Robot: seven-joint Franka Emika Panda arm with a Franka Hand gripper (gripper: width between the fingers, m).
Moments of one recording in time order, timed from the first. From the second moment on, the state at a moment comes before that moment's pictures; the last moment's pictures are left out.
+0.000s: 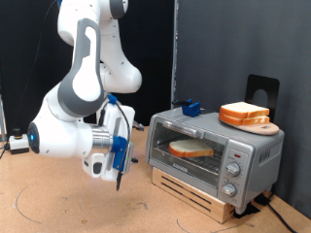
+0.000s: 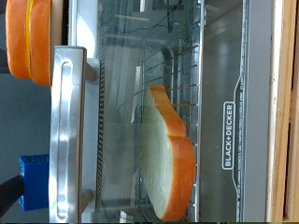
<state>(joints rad) -0.63 0.32 0.15 -2.15 0.84 1.47 -0.32</state>
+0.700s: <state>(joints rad) -0.60 0.46 0.20 -1.99 0.93 1.47 -0.26</state>
